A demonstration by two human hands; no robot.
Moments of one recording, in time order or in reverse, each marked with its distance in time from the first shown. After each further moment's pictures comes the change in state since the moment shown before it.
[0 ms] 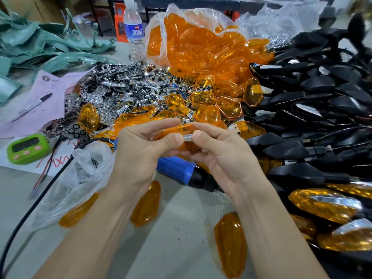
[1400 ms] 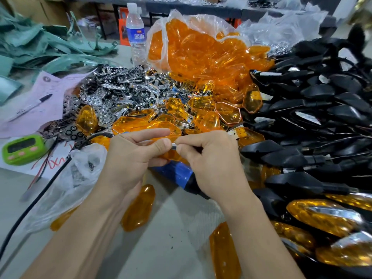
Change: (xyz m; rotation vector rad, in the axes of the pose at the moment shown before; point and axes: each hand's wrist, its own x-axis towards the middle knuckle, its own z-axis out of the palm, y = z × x) left_hand 0.001 0.007 -0.003 0.071 0.138 -0.210; right_hand -0.001 0.002 0.011 -1.081 0.095 -0.447
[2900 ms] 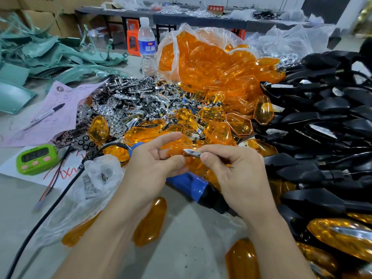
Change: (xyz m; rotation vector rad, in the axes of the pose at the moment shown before) left_hand 0.010 -0.013 -0.007 -0.001 -0.155 0.013; right_hand -0.003 0.014 -0.008 0.075 0.145 -0.088
